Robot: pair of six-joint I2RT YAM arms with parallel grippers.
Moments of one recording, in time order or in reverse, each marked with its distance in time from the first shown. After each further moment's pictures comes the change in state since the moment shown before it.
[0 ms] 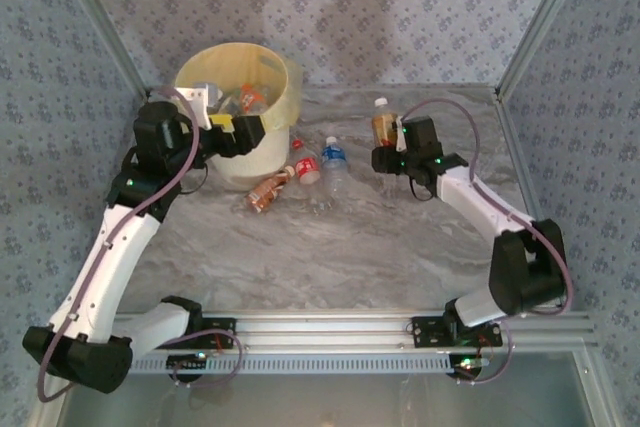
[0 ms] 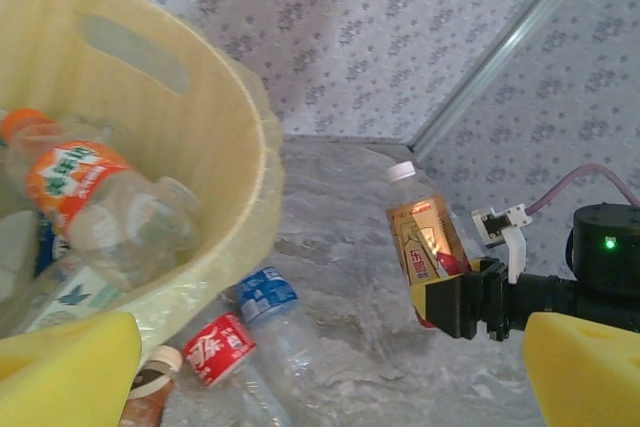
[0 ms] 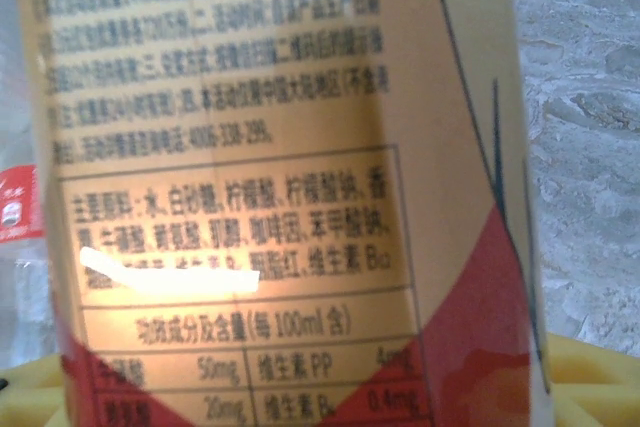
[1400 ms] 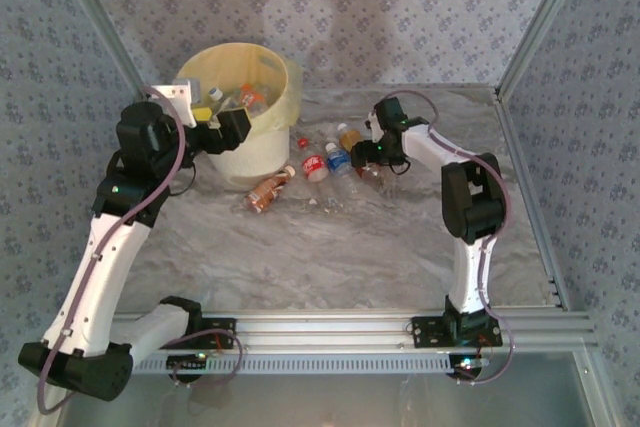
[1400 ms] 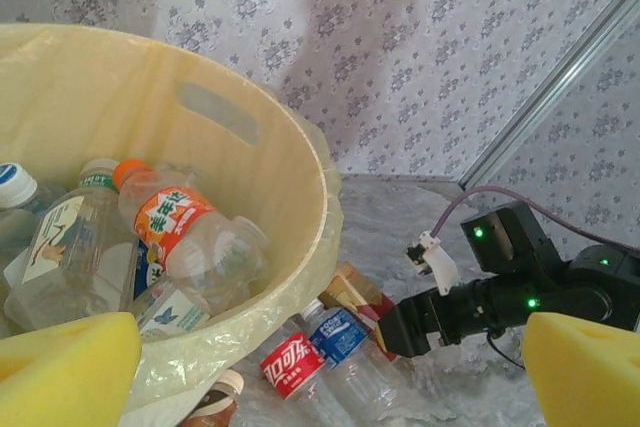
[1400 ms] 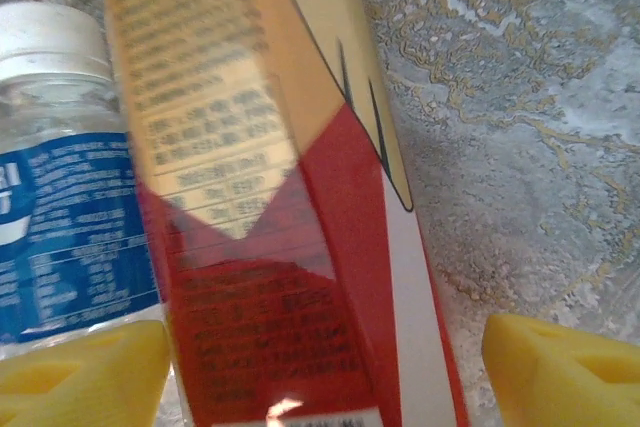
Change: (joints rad) left arm 0.041 -0.045 0.045 -0.063 -0.127 0.053; right arm -0.013 0.584 0.506 -0.304 -0.109 -0.076
